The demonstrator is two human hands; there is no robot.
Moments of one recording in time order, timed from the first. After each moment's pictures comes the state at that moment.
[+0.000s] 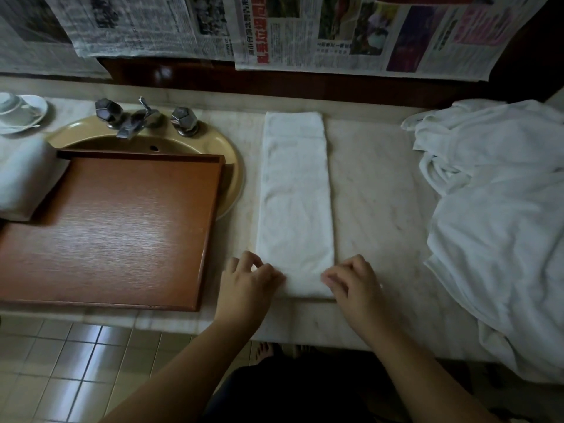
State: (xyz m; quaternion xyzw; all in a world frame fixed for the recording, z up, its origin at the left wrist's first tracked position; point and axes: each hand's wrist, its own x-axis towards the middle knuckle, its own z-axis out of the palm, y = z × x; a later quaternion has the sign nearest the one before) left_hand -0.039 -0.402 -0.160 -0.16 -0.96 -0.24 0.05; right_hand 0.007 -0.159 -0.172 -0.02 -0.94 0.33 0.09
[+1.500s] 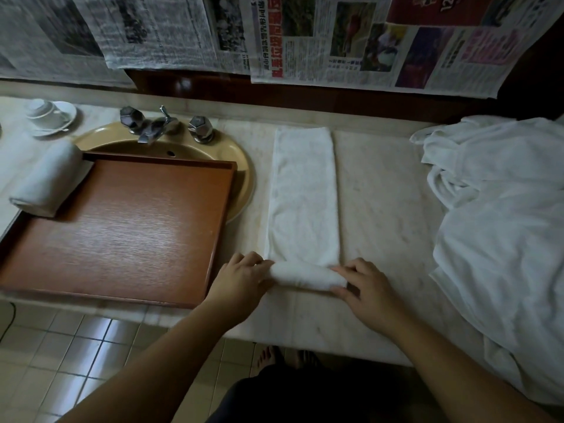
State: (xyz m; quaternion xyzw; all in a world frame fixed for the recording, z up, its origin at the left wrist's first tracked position) left_hand -0.063 -0.432 -0.143 -0.21 -0.96 -0.14 -0.10; right_hand -0.012 -0.120 -0.168 0.08 -0.95 0.29 -0.04
